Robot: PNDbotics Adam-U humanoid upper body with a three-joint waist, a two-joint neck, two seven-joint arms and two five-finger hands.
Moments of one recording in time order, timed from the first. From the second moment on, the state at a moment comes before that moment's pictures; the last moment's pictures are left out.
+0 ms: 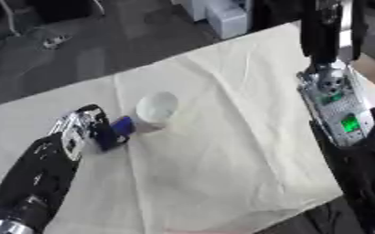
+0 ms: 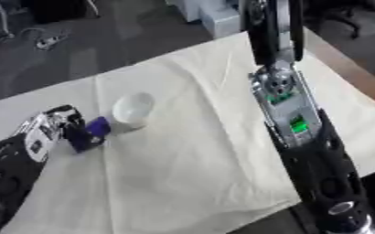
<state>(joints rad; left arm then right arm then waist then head) -0.87 0.10 -0.08 -0.54 -1.02 0.29 -0.30 -0.39 -0.29 0.13 -1.99 0.24 -0.22 -0.23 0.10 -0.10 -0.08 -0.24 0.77</state>
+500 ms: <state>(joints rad) -0.88 0.11 -0.08 -0.53 -0.99 0.29 -0.27 -0.39 -0.29 0.13 -1.99 0.24 -0.22 -0.23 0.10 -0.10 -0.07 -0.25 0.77</state>
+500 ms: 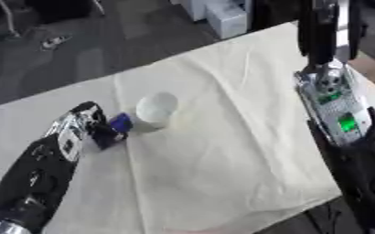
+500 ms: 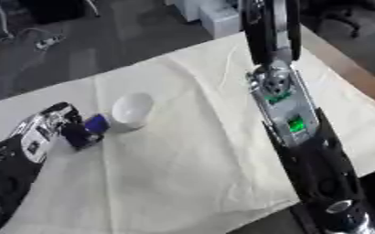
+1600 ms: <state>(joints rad) -0.98 0.16 -0.09 -0.62 -1.01 0.31 -0.37 -0.38 -0.30 0.13 -1.99 0.25 -0.22 -0.23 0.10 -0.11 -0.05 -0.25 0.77</state>
